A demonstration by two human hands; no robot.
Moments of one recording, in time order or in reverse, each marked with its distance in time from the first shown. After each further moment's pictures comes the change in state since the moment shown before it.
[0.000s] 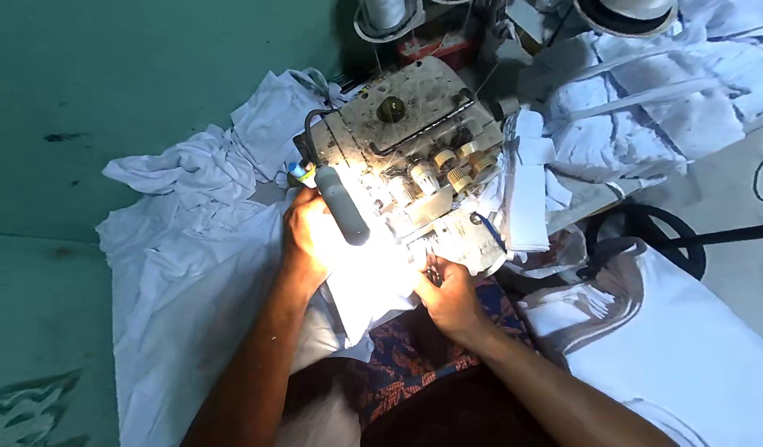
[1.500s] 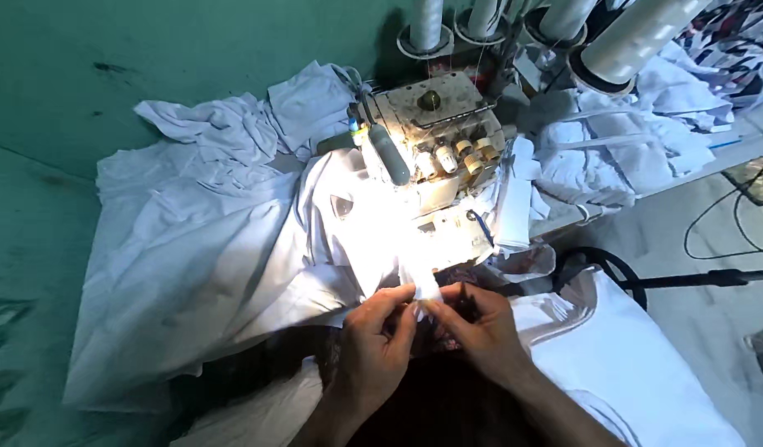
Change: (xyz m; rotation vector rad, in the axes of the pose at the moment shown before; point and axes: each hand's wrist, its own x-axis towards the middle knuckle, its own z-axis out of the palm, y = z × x) left_hand -0.174 0.090 0.010 -0.632 0.025 -0.129; right_hand -0.083 -0.013 -0.049 -0.206 -0.219 -0.409
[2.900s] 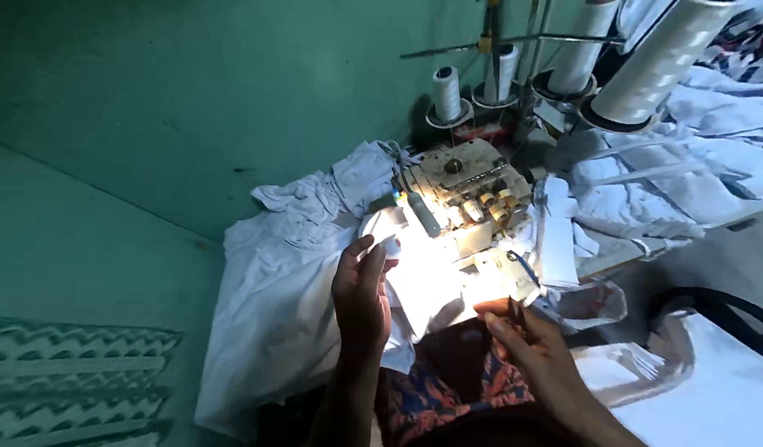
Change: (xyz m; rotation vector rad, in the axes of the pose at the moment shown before) left_hand 0.109 0.034 -0.056 -0.484 0.452 -0.093; right_hand 0.018 -0.014 -0.004 0.162 0.041 0.020
